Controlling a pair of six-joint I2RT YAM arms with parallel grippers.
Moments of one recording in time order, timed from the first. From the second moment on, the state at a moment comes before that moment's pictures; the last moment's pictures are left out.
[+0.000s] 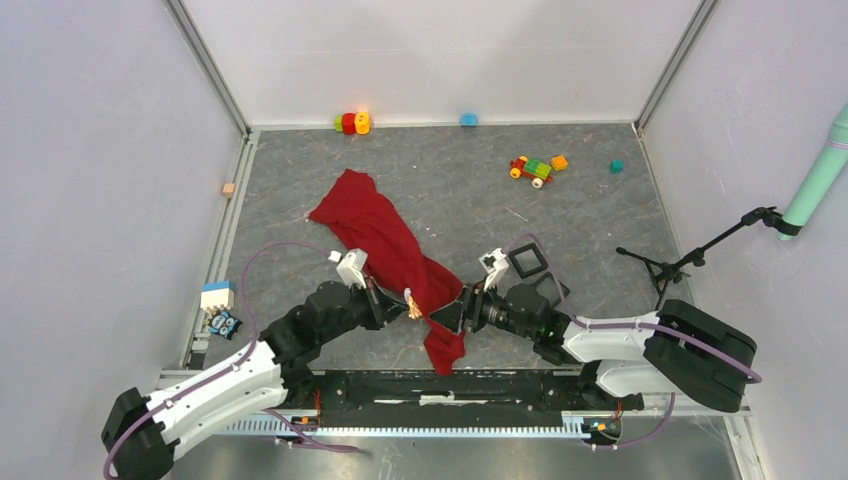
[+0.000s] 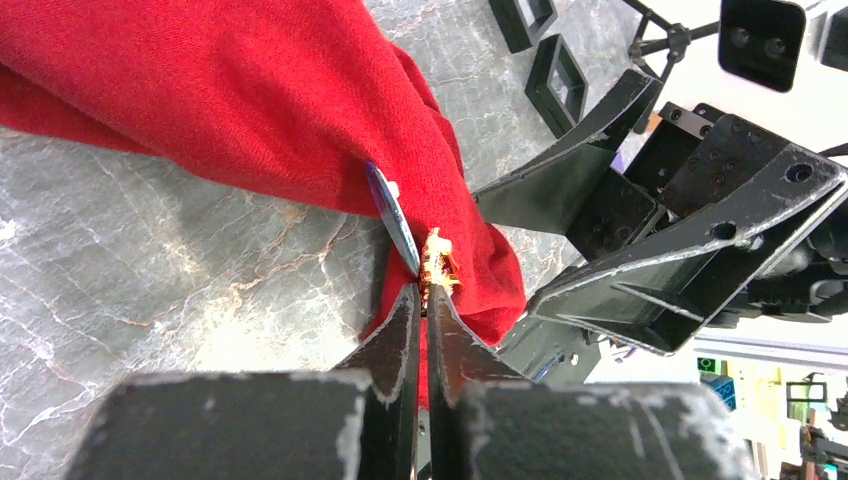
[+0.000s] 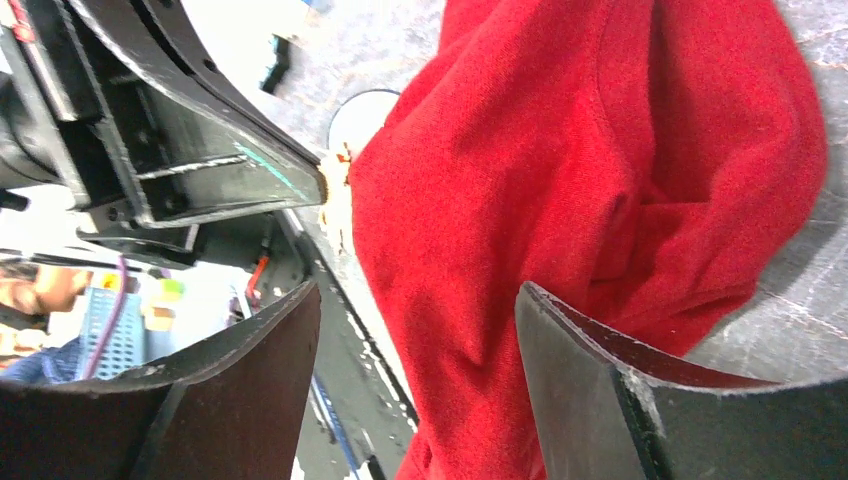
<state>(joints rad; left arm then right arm) -0.84 0.63 0.25 -0.04 0.01 -0.90 0.99 1.27 0.24 0.75 -0.07 0.78</state>
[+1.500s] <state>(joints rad) -0.84 0.47 0.20 0.11 0.09 -0.85 0.99 1.50 0.24 1.28 -0.14 1.08</state>
